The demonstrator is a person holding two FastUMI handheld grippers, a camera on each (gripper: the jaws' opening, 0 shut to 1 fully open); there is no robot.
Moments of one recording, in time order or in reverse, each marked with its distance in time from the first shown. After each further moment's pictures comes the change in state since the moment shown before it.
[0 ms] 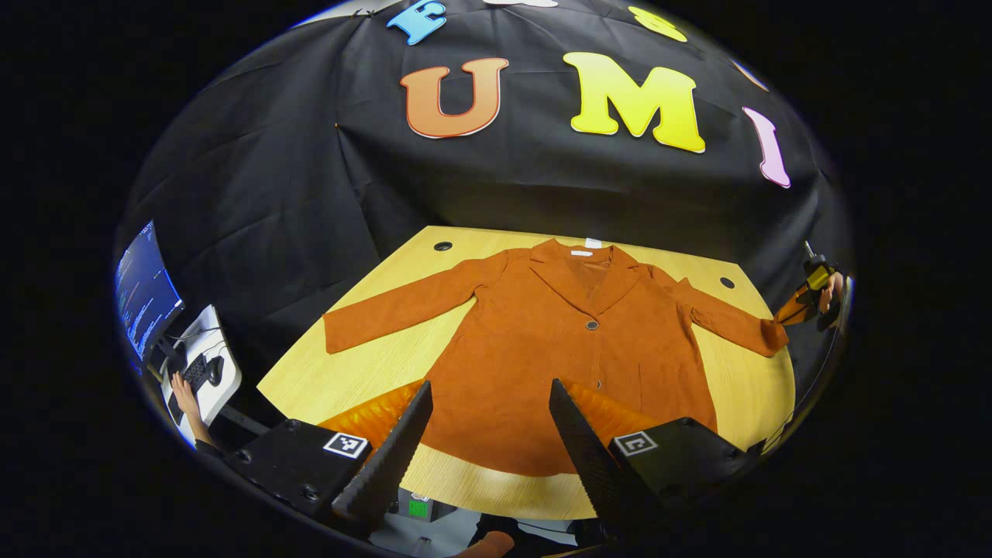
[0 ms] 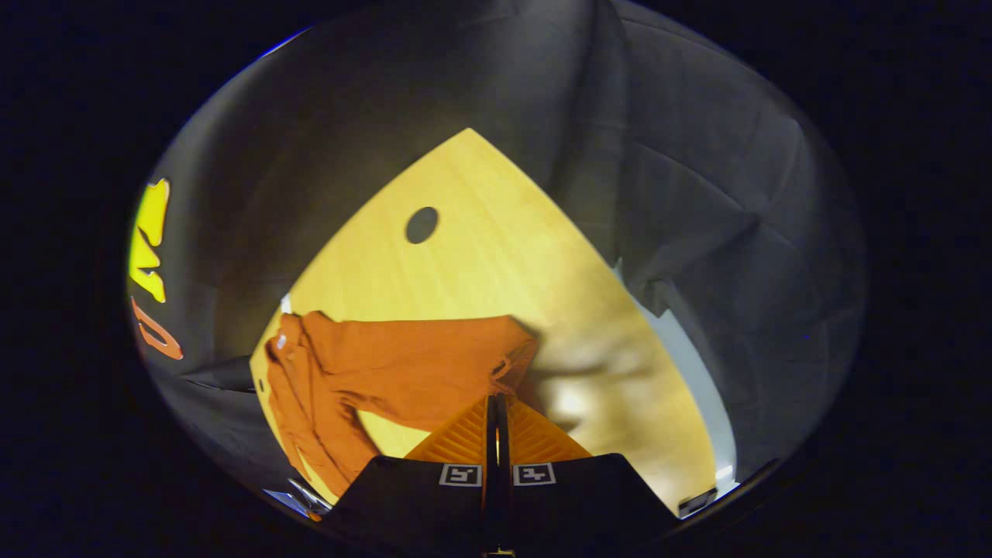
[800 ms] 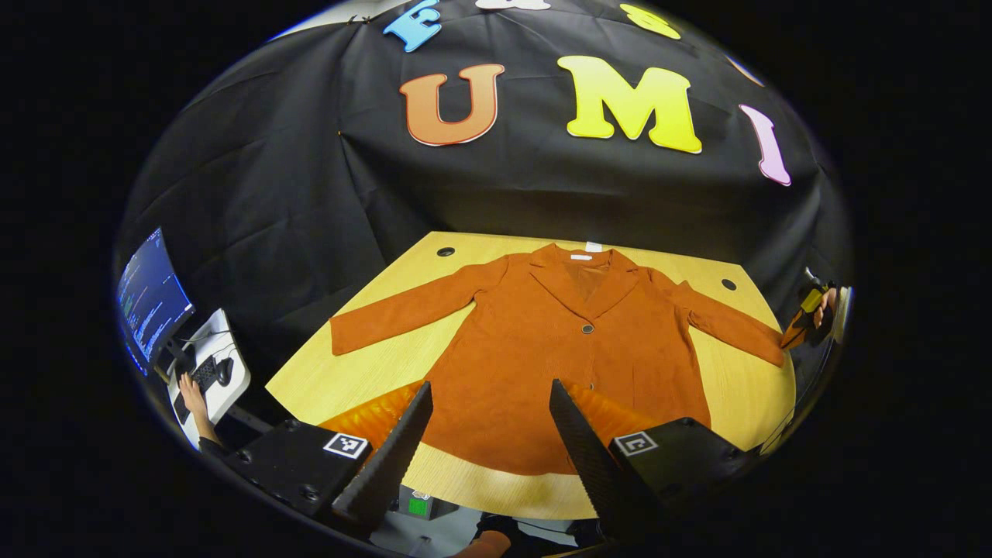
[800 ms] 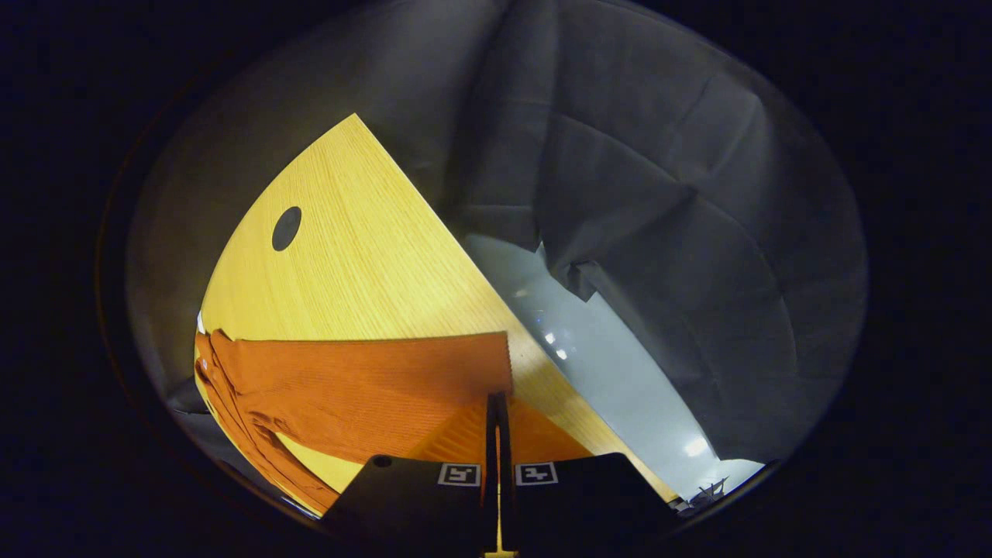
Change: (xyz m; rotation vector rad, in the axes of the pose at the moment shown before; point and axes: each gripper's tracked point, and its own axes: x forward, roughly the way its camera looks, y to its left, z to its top) left arm -0.019 -0.013 0.004 -0.001 -0.003 0.046; right arm 0.039 -0.123 0.010 0.075 0.069 -0.318
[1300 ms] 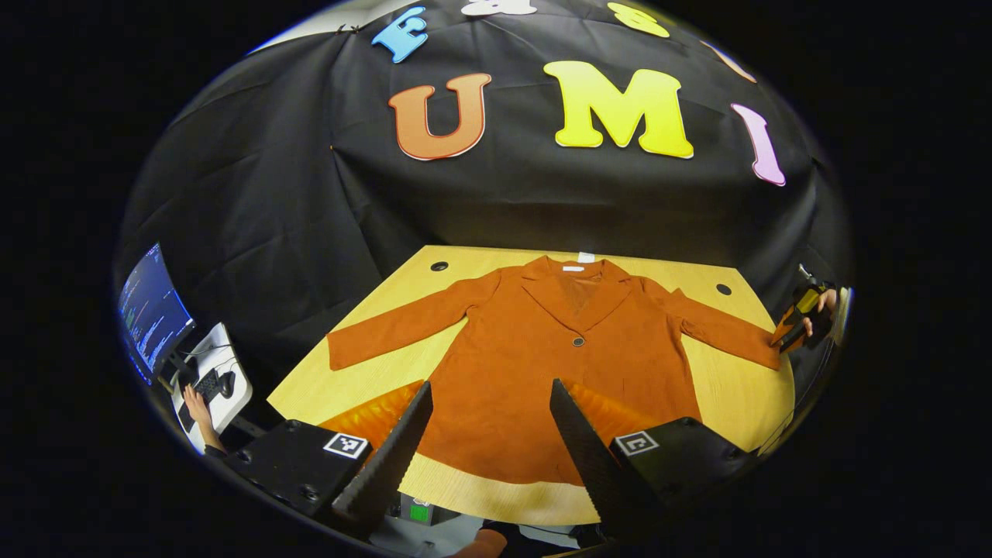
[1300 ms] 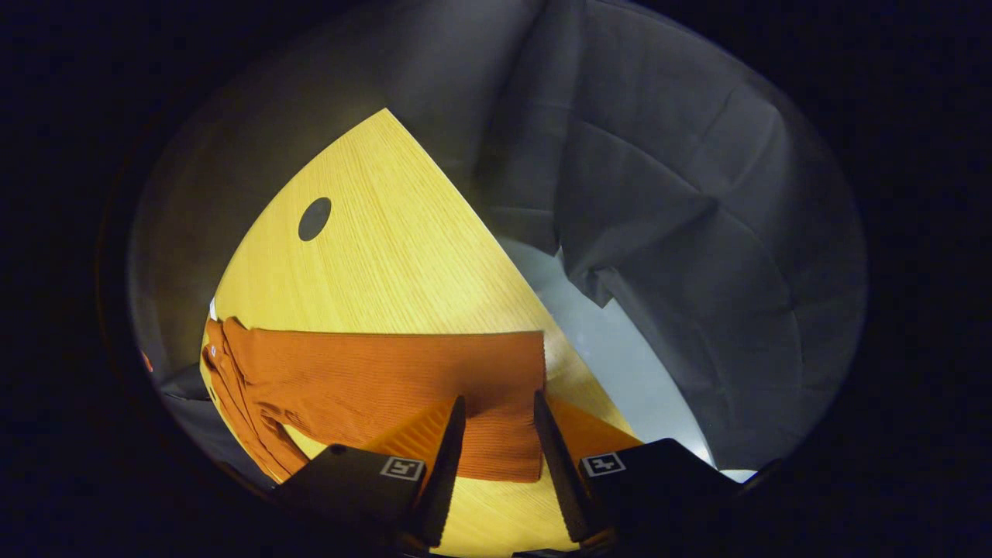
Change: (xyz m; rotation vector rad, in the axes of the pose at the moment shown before) left arm -0.006 -0.017 0.024 0.032 -0.048 -0.002; right arm 0.000 0.008 0.003 -0.047 -0.012 0.030
